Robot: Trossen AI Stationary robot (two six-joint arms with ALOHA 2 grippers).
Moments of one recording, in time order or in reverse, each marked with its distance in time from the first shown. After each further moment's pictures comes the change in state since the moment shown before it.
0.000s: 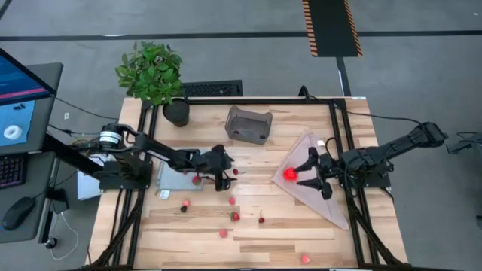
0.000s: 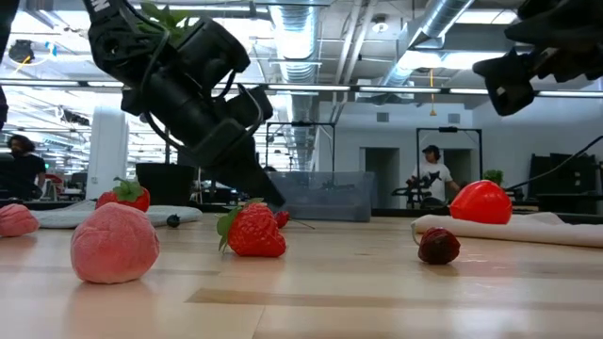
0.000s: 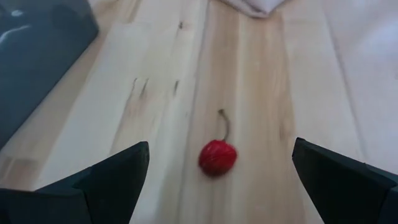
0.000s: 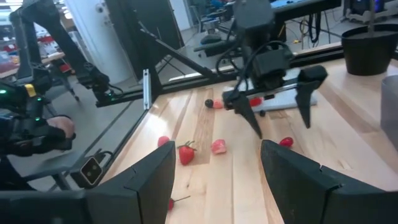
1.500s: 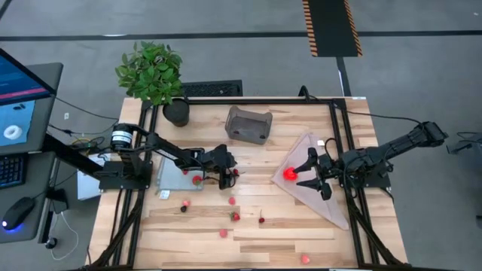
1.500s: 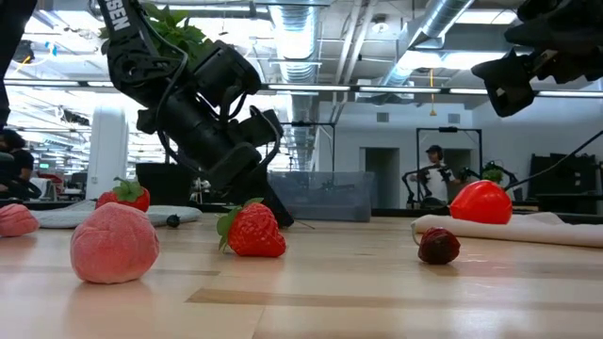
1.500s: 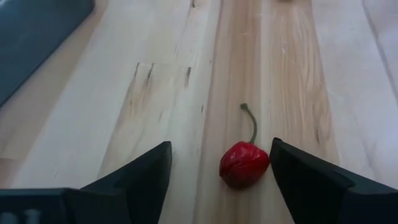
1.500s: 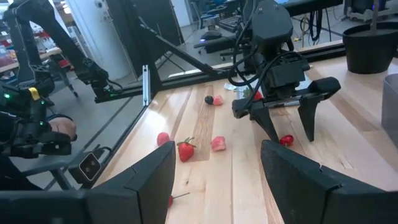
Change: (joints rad) left arm 0.042 0.115 0.033 0.063 0.052 -0.010; right arm 0.003 0.021 0.001 0.007 0.007 -0.008
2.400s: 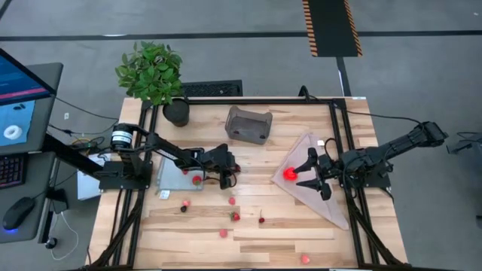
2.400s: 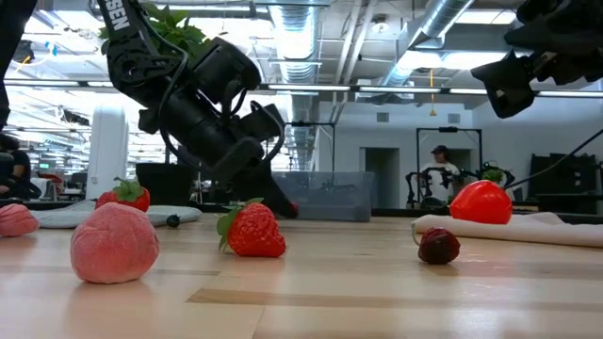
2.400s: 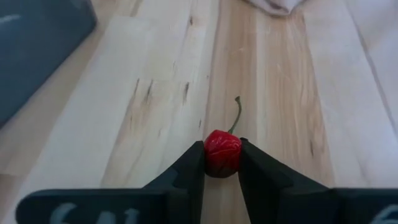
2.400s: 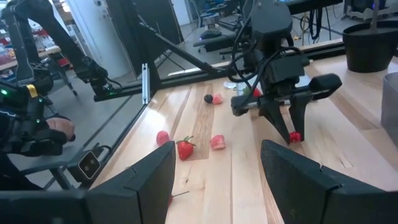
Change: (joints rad) left arm -0.001 -0.001 -0.001 0.049 0.000 0.011; right arm 0.000 0.006 0.000 -0.003 0.000 -0.001
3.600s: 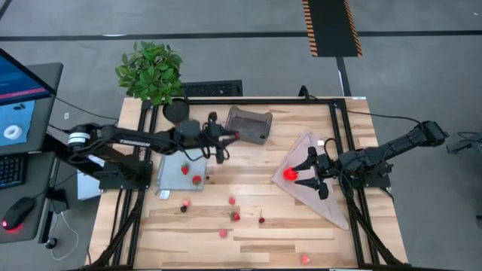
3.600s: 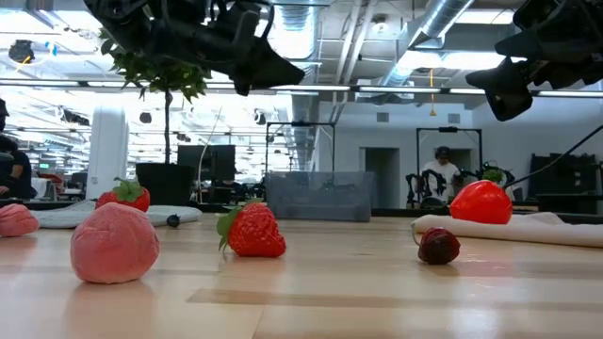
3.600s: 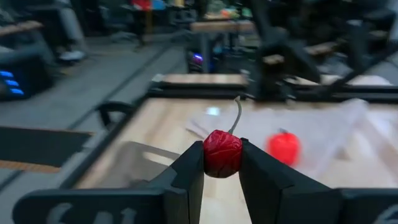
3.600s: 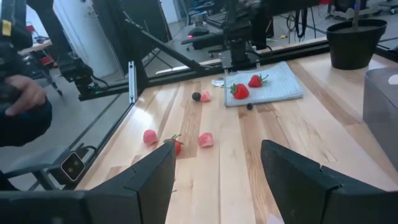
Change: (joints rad) left arm 0.153 -0.451 0.001 0.042 0.015 0.131; right arm 0.000 0.025 -0.001 0.008 0.049 0.000
